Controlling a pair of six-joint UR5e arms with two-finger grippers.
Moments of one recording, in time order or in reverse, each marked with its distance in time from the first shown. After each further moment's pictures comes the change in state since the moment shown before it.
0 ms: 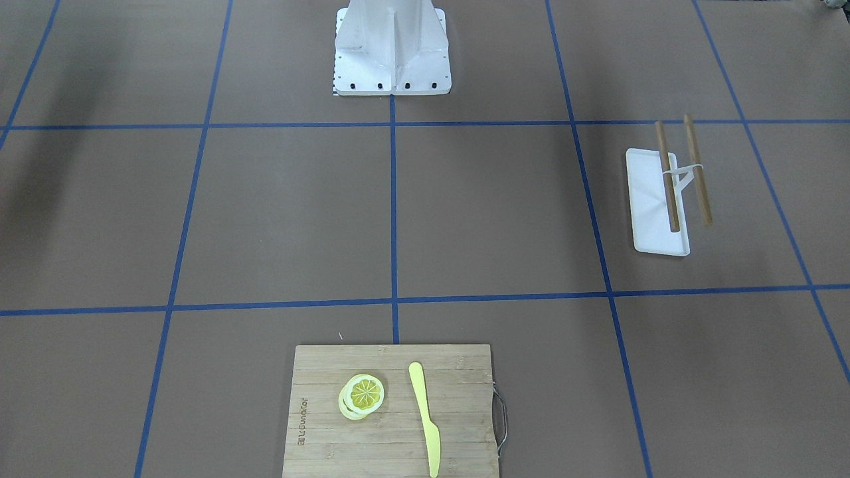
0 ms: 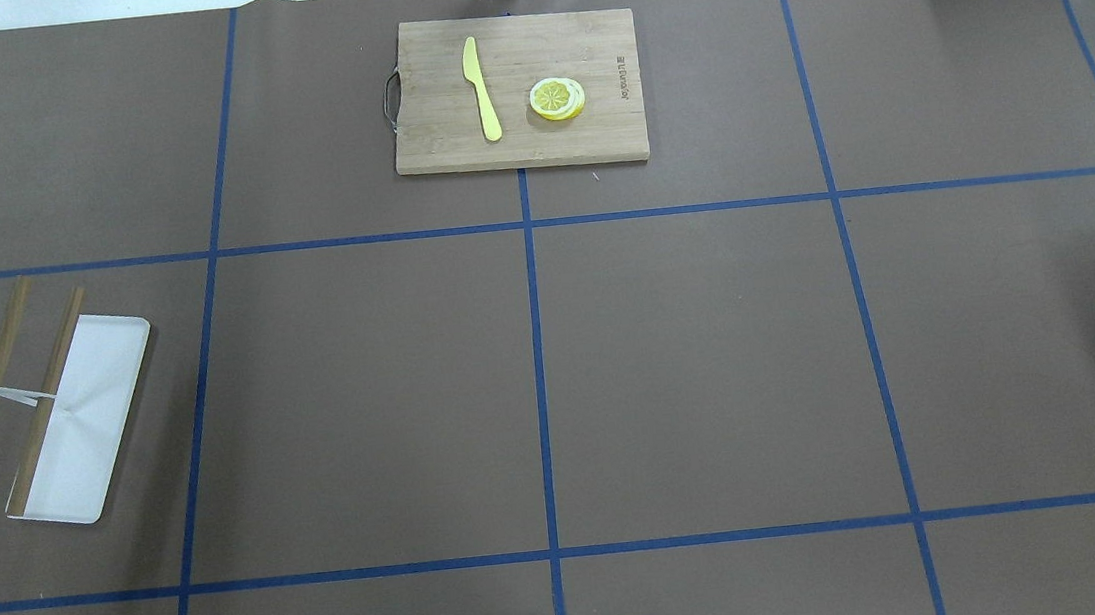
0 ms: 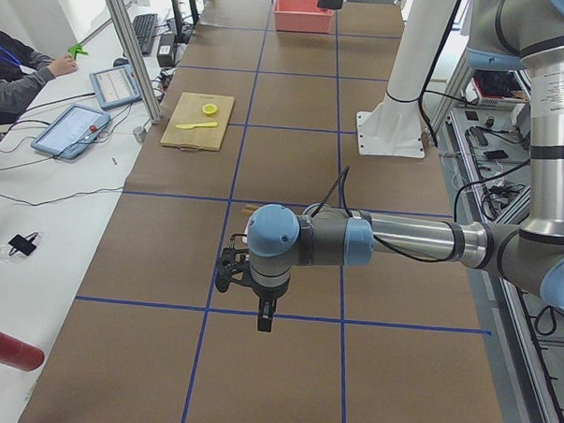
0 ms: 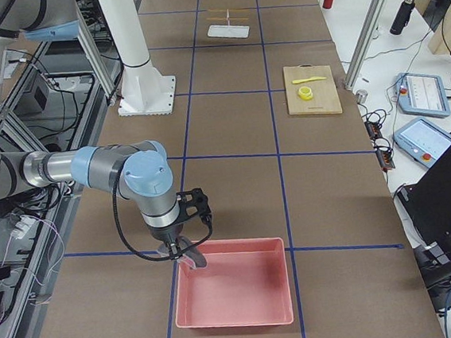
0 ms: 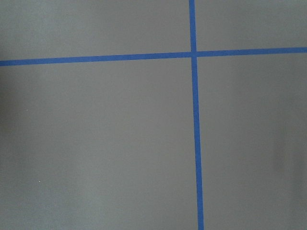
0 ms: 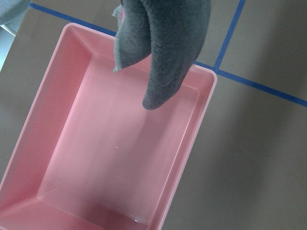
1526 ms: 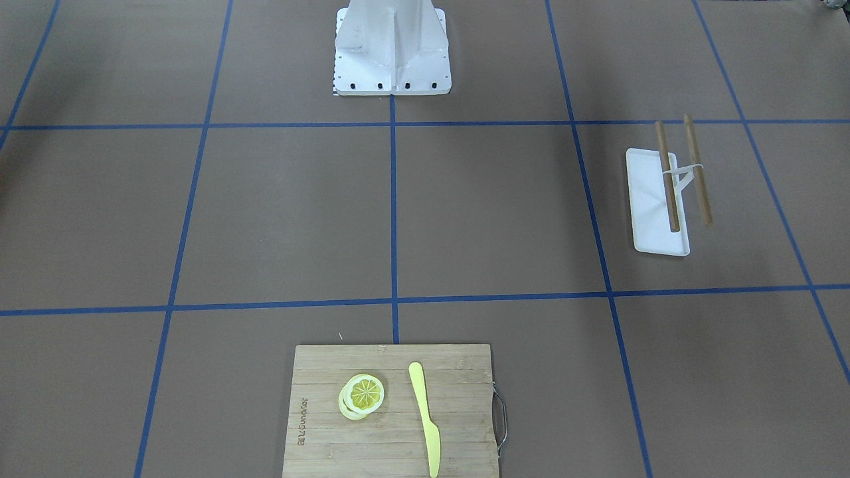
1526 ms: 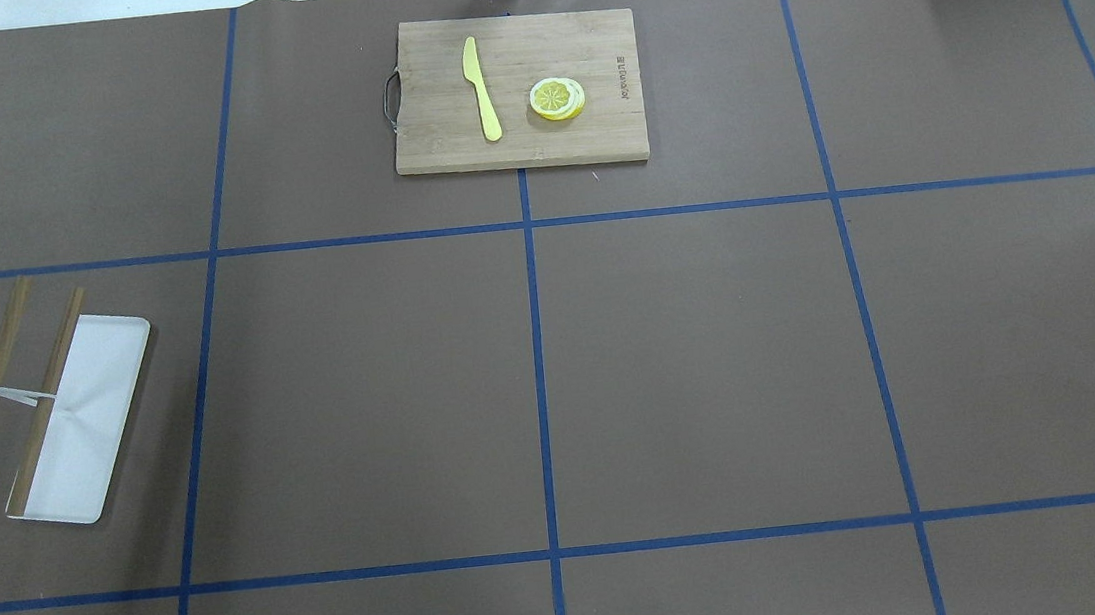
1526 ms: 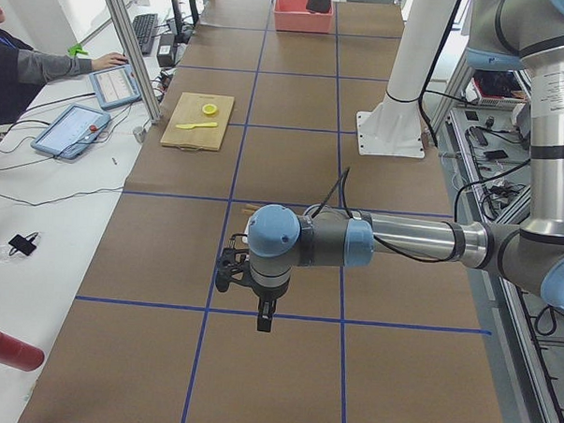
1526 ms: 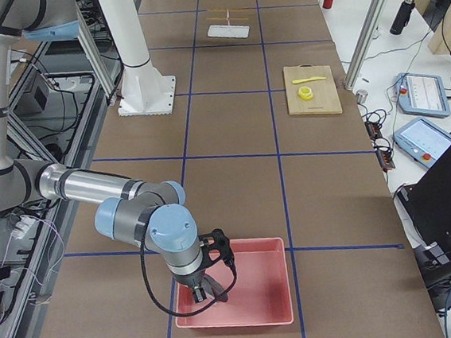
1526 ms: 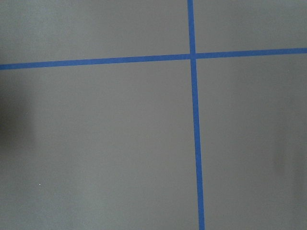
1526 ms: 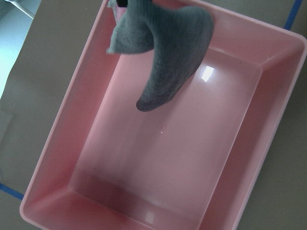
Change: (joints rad) left arm 0.001 0.003 0.001 -0.006 0.000 0.000; right arm 0.002 0.100 -0.303 0.248 0.025 0.015
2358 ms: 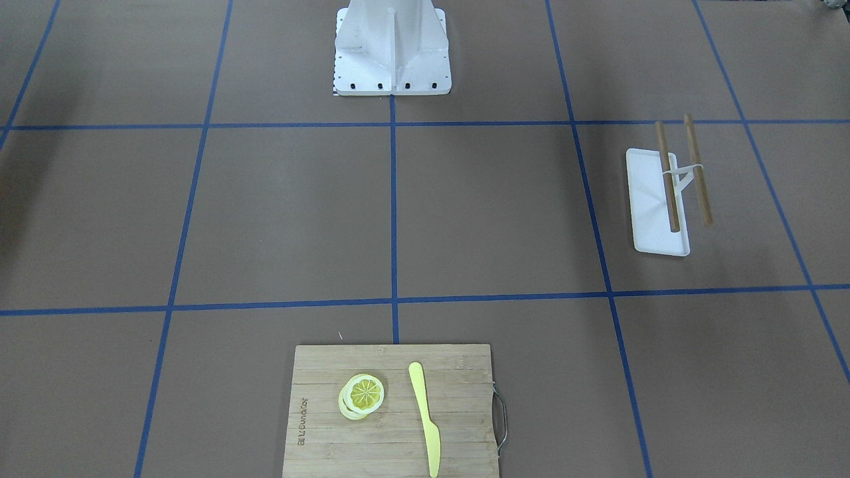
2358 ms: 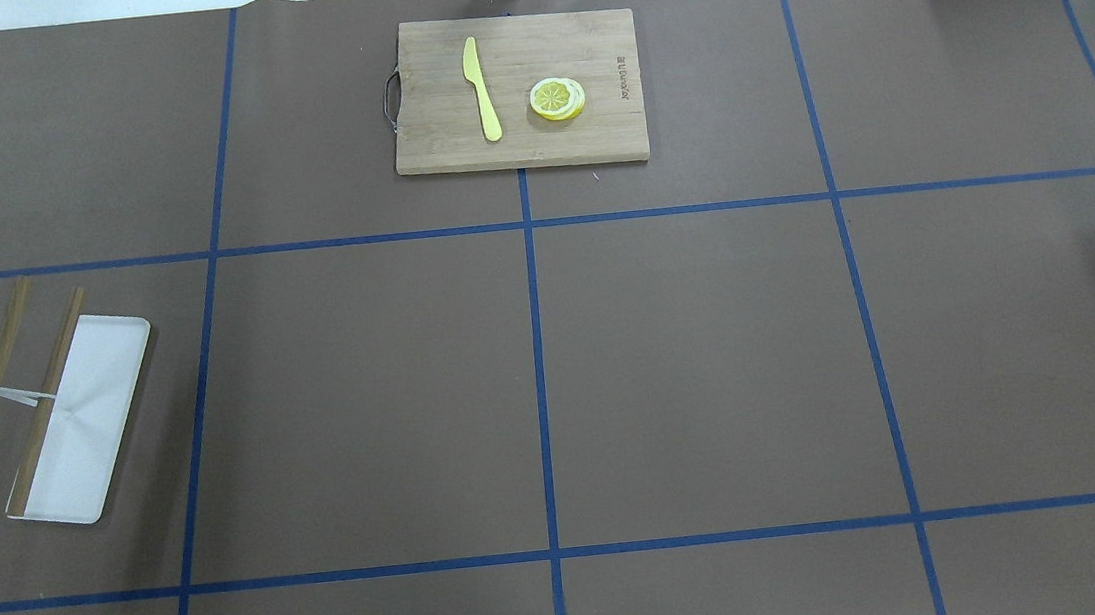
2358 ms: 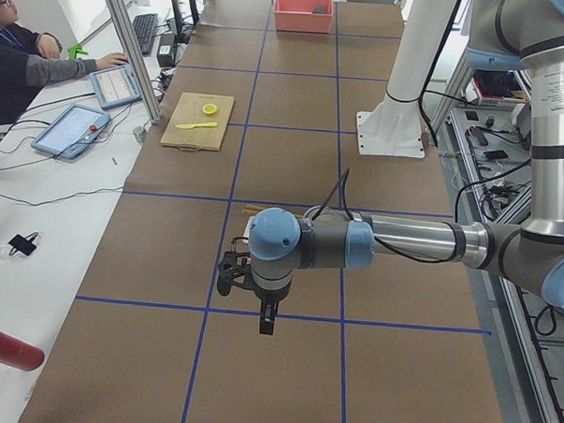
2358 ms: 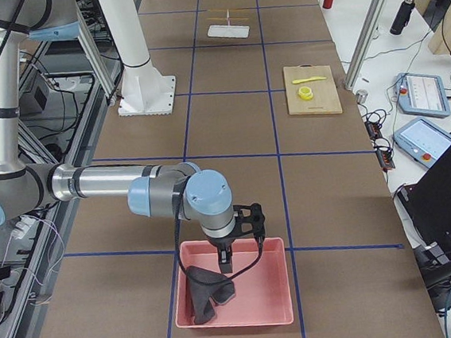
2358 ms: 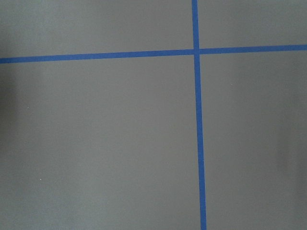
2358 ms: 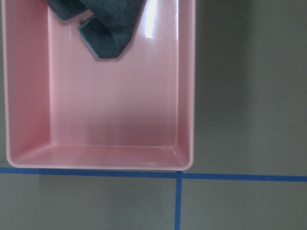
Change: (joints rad) left arm 0.000 0.008 0.015 0.012 0.007 -0.001; right arm -0.166 0.106 0.063 0.009 0.116 0.628
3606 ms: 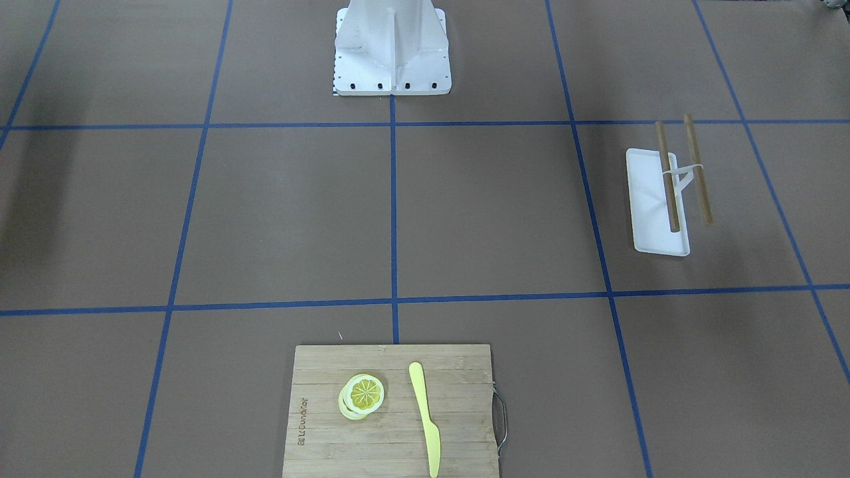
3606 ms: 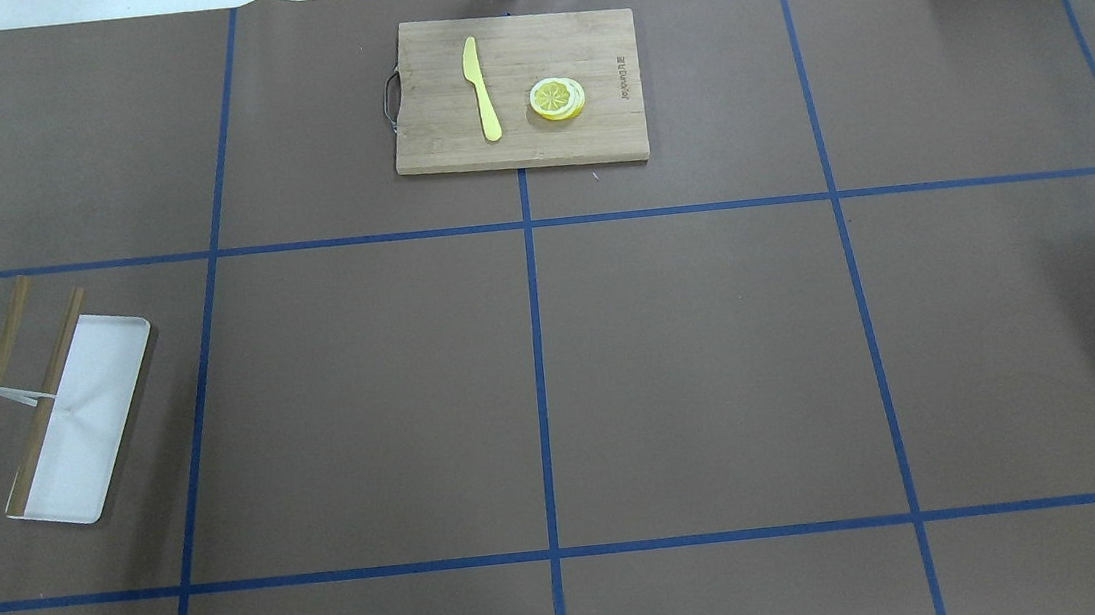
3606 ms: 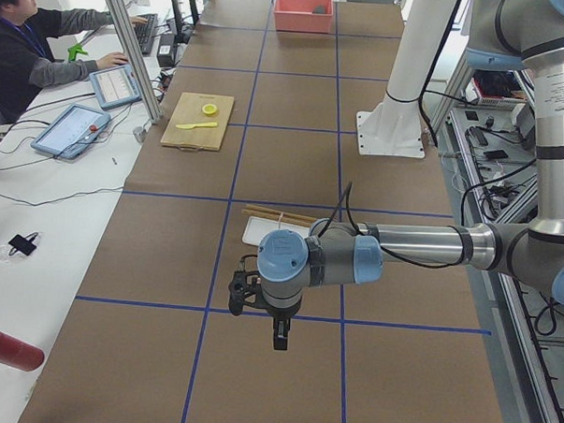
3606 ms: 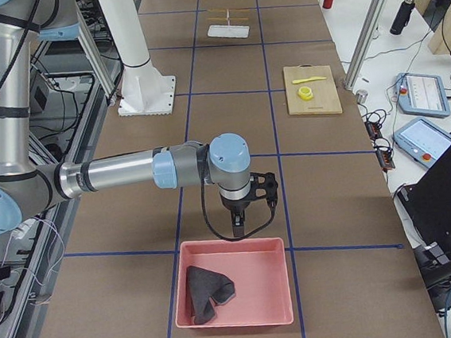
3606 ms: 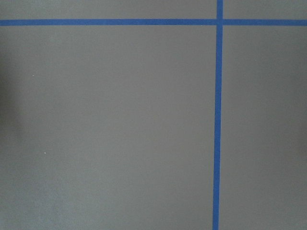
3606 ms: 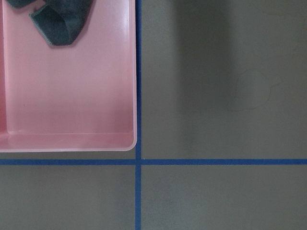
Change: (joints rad) left arm 0.000 0.037 0.023 -0.010 0.001 0.003; right arm -0.113 0.023 0.066 0.004 0.002 0.156
